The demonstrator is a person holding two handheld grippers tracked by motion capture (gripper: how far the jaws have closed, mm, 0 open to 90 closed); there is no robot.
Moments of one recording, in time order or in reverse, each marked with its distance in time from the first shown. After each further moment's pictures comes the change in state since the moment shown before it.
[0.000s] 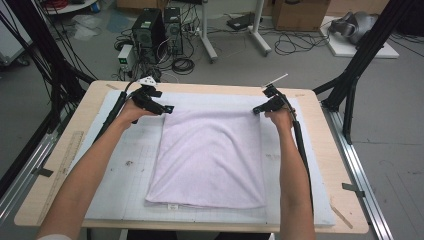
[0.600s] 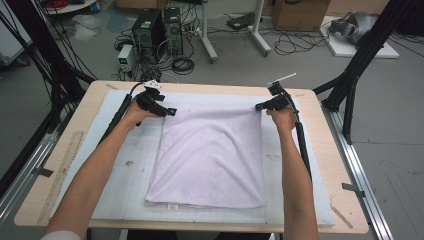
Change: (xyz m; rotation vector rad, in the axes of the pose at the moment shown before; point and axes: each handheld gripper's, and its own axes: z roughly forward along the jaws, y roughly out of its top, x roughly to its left) left arm 0.003 -0.009 0.016 0.050 0.015 -0.023; right arm 0.007 -0.002 -0.020 -0.099 -0.019 0.096
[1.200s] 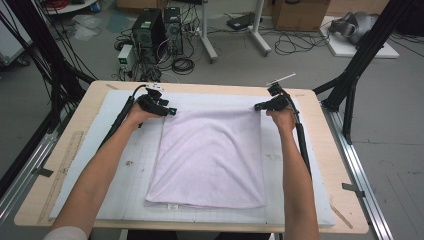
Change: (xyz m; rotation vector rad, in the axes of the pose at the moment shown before) left arm 0.001 -0.006 0.012 0.045 0.053 -0.014; right arm 0.003 -0.001 -0.001 -0.018 0.027 -0.064
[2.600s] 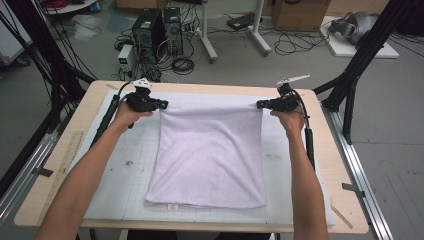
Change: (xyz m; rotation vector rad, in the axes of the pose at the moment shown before) left arm -0.023 0.009 -0.066 -0.119 -0.062 0.009; right arm 0.013 -0.010 -0.040 -0.169 0.132 -0.041
